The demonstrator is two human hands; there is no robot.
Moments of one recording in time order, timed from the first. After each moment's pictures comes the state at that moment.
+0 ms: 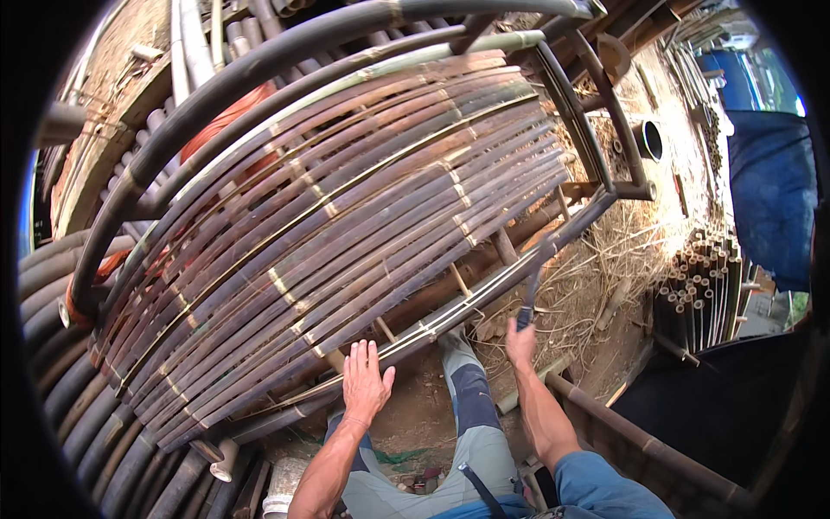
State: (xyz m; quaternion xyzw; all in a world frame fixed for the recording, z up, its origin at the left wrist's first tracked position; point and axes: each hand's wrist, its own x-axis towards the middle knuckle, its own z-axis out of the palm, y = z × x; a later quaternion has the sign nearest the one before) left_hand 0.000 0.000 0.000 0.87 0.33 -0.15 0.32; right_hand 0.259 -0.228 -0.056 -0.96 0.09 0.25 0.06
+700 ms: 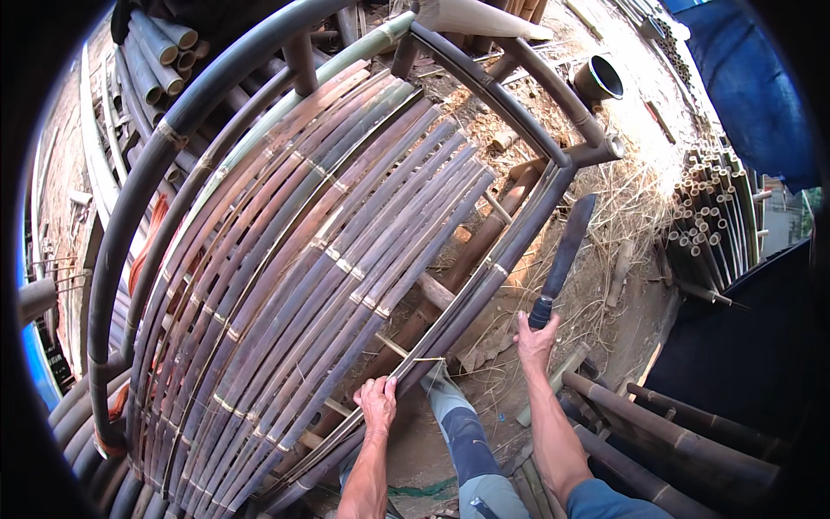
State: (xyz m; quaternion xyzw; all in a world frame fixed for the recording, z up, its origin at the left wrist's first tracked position) left_hand 0.195 -0.094 -0.111 0.83 0.39 -0.08 0.39; right_hand 0.447 -0.292 -0.027 -0.90 0.19 0.09 0.38
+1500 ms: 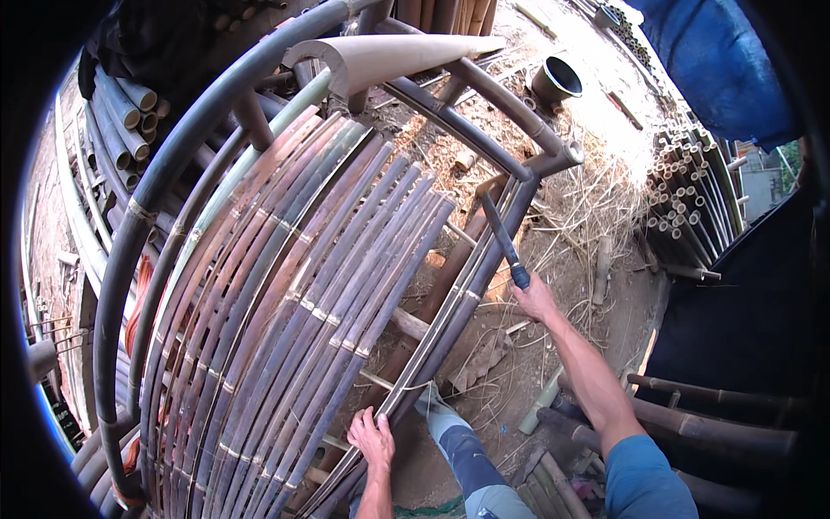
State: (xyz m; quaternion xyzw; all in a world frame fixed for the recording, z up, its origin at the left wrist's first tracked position) left_hand 0.206 -0.099 -0.084 0.84 0.42 -0.12 0.33; right_hand 0.615 -0.329 -0.028 -0.96 0.03 0.25 0.10
